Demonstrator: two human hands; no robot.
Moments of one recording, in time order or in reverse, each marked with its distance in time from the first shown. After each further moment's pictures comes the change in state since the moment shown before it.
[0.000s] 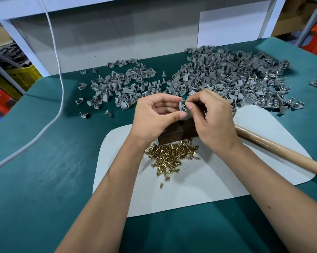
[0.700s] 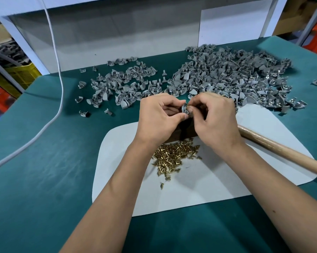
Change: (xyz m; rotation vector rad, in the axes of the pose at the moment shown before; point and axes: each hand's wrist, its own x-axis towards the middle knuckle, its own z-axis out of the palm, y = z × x) left_hand -0.001 0.003 0.014 0.326 0.098 0.081; right_hand 0.000 -0.006 -0.004 -0.077 -0.025 0.059
